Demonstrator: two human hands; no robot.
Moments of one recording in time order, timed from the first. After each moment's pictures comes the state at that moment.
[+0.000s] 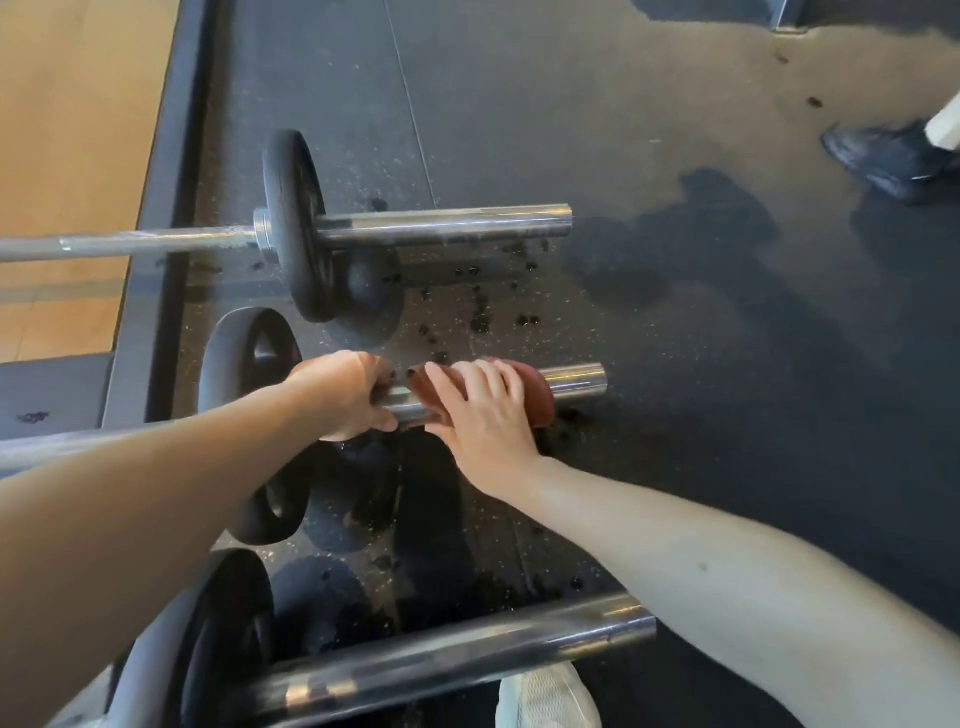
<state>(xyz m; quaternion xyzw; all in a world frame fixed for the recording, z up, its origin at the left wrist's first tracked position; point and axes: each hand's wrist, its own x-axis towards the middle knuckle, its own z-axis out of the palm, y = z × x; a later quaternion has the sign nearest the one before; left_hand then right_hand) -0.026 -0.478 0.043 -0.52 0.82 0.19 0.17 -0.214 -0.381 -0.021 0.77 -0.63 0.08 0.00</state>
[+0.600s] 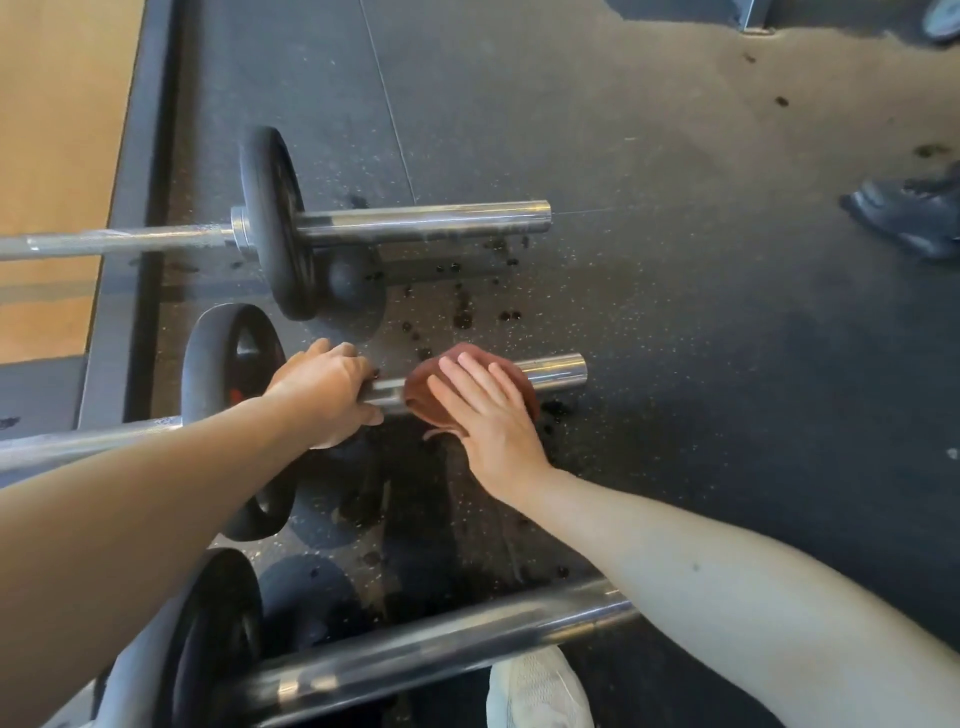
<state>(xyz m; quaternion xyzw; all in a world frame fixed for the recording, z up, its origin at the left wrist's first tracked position) -0.020 -0.469 0.034 -0.49 0.85 0.14 0.12 -0.236 -0.357 -0.033 0.77 -0.62 0.17 -0.02</state>
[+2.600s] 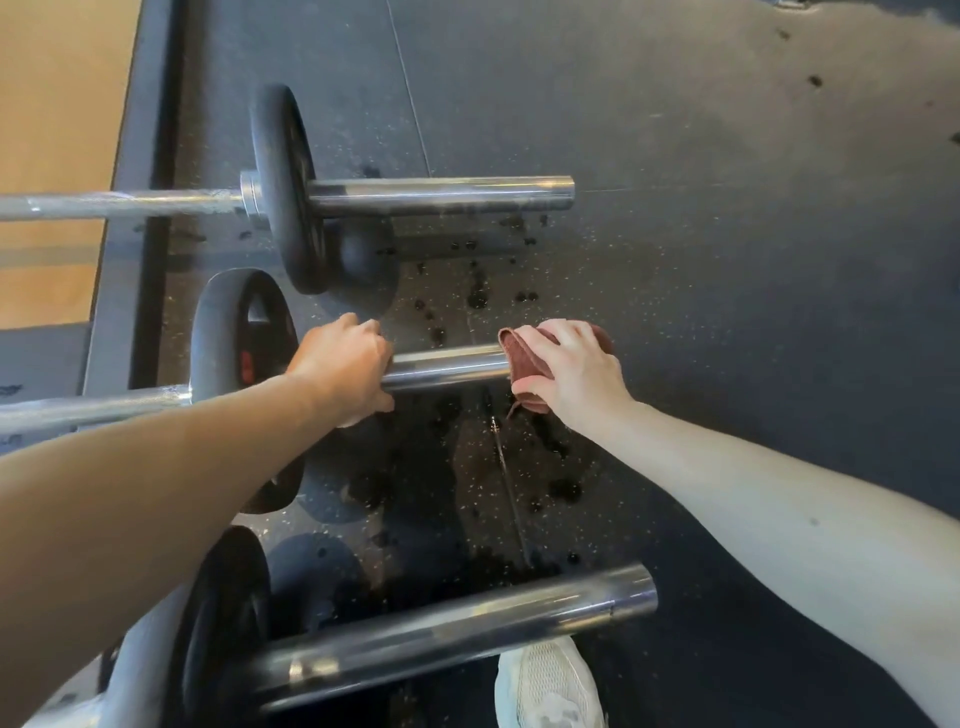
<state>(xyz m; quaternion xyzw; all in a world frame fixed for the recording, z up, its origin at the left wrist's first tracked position) -0.026 -0.471 0.027 -0.45 0.88 0.04 0.16 -0.304 -0.386 0.005 0.70 -0.71 0.02 -0.10</state>
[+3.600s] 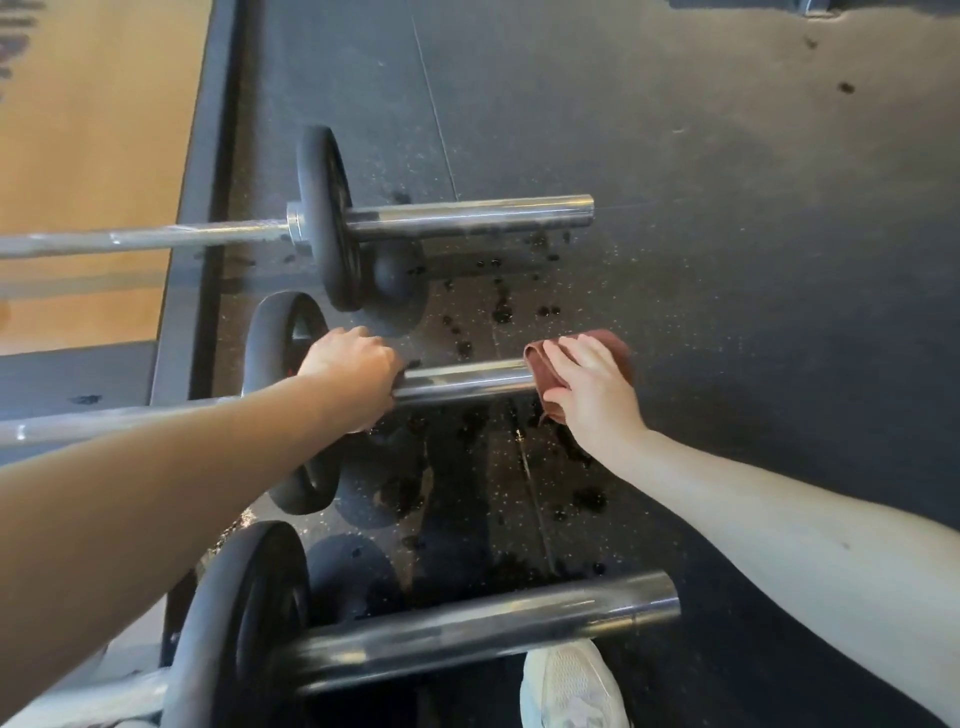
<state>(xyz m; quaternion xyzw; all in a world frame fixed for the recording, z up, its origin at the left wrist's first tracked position) -0.011 -0.464 0.061 -0.44 0.87 0.01 0.21 -0.297 -0.369 -0.001 0.67 -0.72 0.12 -0.13</state>
